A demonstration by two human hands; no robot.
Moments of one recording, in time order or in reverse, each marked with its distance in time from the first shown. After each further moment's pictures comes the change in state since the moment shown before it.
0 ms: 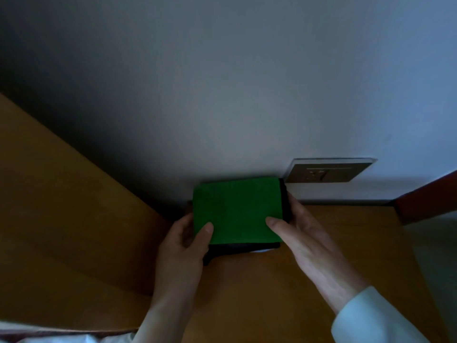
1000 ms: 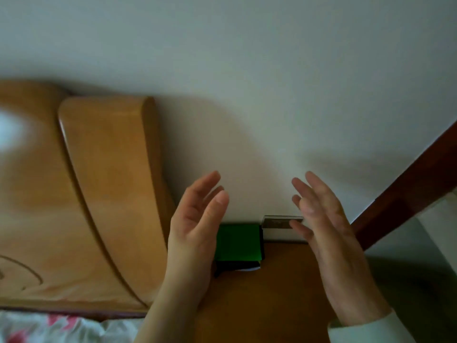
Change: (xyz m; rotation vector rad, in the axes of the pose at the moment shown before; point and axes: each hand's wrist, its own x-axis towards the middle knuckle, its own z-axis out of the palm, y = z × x) left_hand -0.198 0.267 -0.005 -0.182 -0.244 0.516; right_hand -0.215 -0.235 -0.014 -0.008 0.173 -0.451
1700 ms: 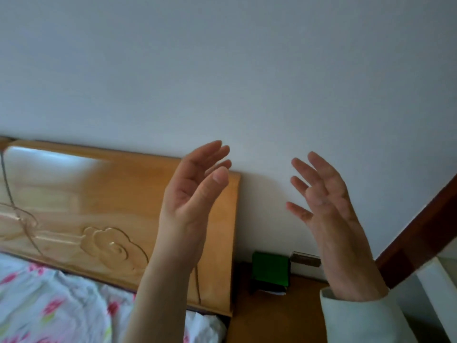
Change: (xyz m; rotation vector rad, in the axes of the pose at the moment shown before) left_hand -0.070 0.291 -0.056 -0.067 -0.018 0.357; right_hand -0.087 -0.247 0.047 0.215 -0.239 -0.327
